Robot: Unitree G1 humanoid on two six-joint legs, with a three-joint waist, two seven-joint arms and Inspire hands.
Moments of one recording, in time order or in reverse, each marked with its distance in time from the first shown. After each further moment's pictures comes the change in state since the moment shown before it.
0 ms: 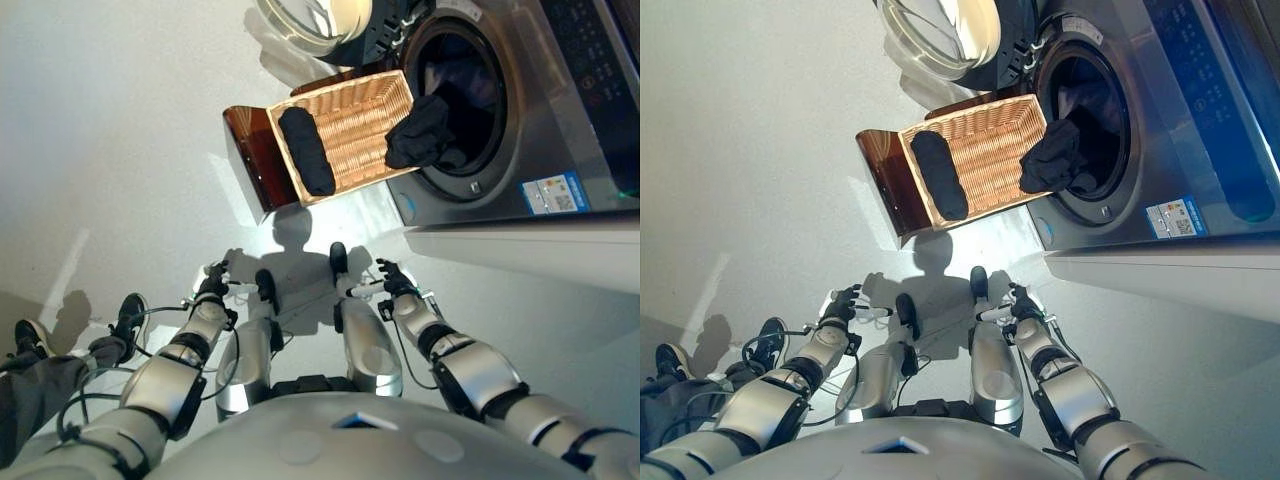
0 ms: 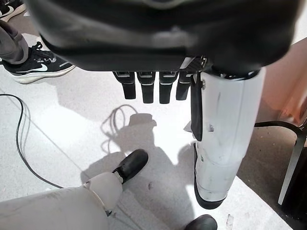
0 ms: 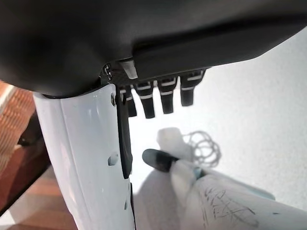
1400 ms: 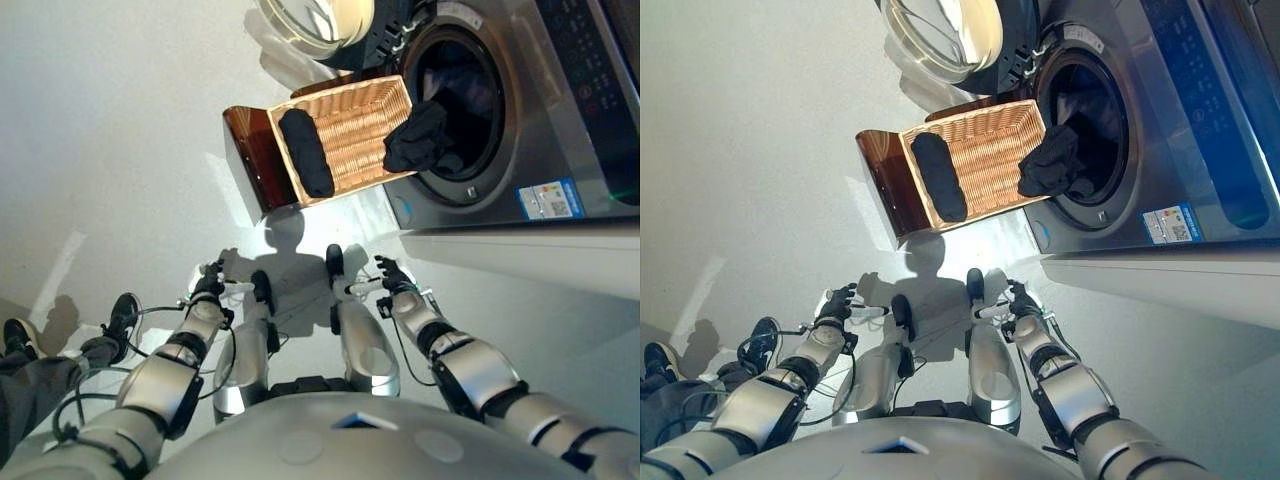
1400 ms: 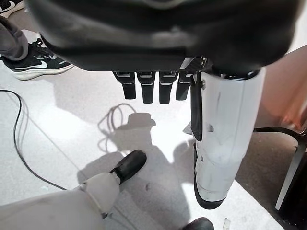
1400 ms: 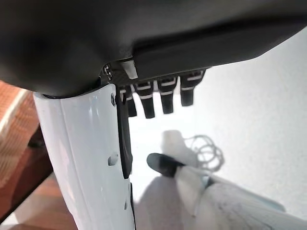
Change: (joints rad) left arm 0.006 0.013 0.000 0.000 -0.016 -0.002 0.002; right arm 0.002 0.002 0.009 -0.004 0.000 0.000 0.000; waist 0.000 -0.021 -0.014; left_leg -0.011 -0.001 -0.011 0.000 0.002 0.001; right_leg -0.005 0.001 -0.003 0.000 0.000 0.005
